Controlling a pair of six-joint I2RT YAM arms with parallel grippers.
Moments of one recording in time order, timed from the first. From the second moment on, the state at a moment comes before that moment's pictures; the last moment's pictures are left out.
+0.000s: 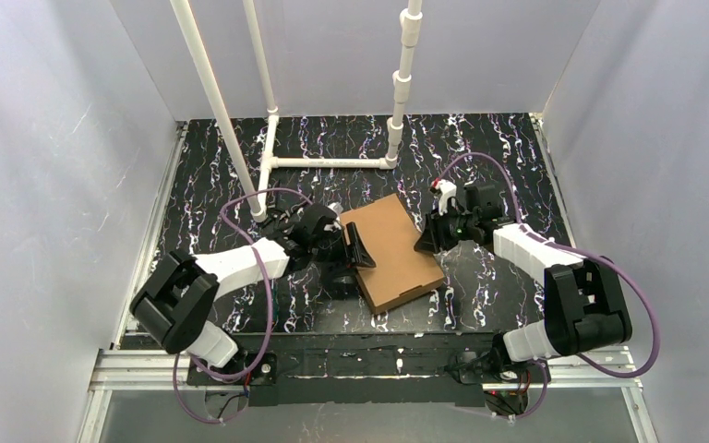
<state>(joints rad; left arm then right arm) -0.72 1.47 0.74 -0.07 0.31 -0.97 0.28 1.42 0.72 -0.17 -0.68 -0.07</state>
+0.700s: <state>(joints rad) -0.72 1.91 1.21 -0.12 0.40 -0.95 0.24 1.41 1.08 -0.42 -0.43 -0.34</state>
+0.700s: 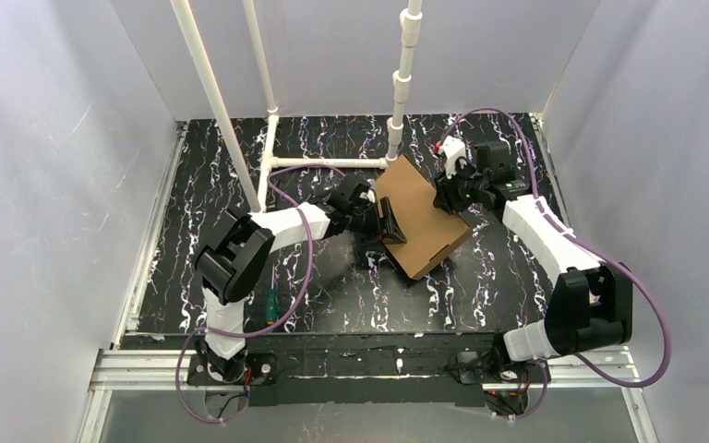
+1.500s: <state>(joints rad) -0.67 1.80 1.00 0.02 0.33 -0.98 0.68 1.23 1.04 -0.47 -0.39 -0.44</state>
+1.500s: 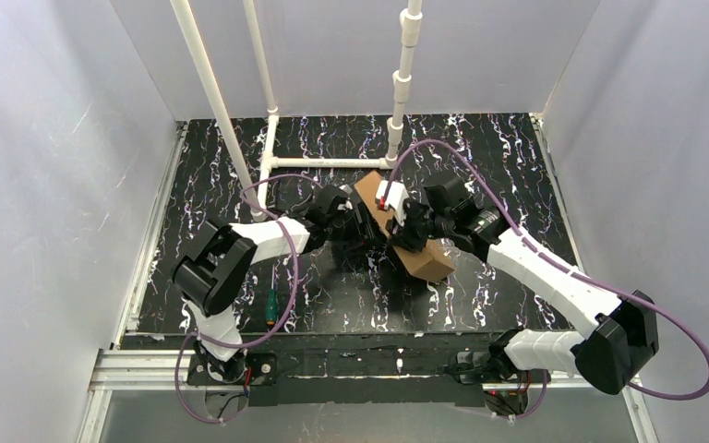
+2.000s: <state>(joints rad) -0.63 1.61 0.79 0.09 0.30 -1.00 0.61 1.25 1.11 -0.80 -0.63 -0.50</state>
